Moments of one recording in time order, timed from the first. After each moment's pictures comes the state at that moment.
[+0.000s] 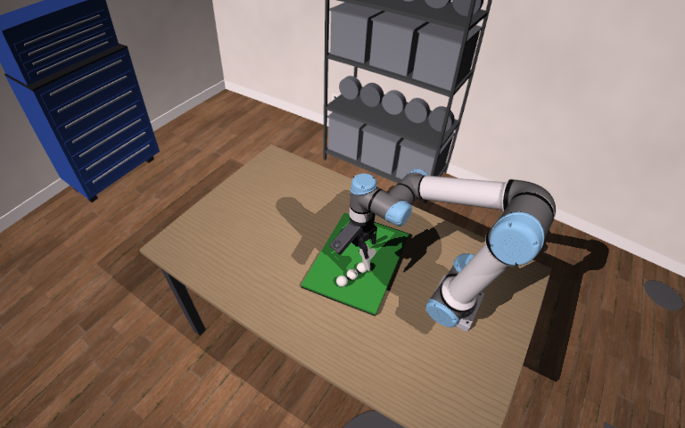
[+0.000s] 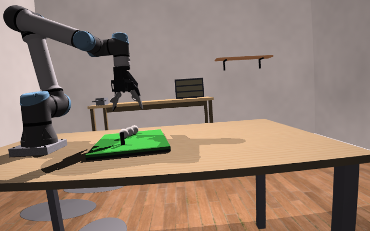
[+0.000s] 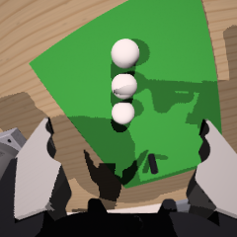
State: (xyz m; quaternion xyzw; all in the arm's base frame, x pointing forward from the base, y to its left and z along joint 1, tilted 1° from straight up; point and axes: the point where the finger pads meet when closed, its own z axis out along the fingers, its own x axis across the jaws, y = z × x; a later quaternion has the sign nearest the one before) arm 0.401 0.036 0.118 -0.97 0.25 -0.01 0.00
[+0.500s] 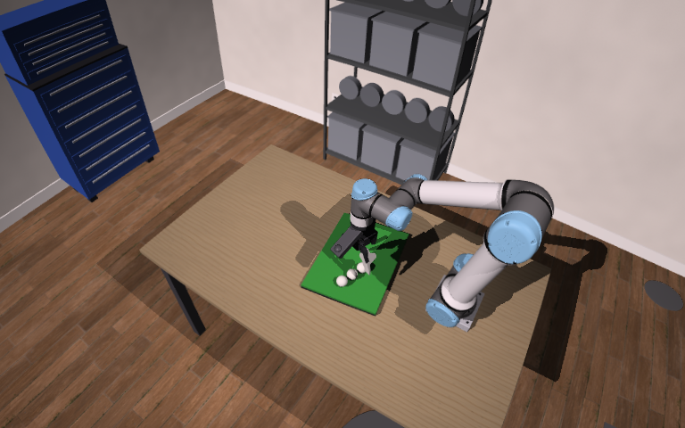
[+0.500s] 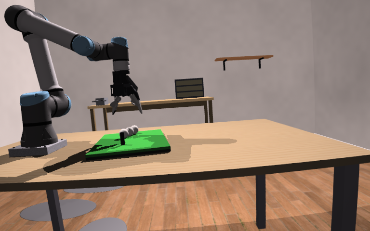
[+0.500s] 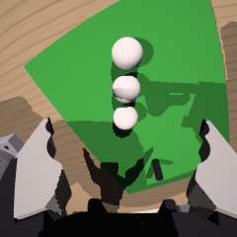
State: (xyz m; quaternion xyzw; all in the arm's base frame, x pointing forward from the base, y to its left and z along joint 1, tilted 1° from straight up) arm 0.397 0.036 0.098 -0.97 0.25 -0.01 0.00
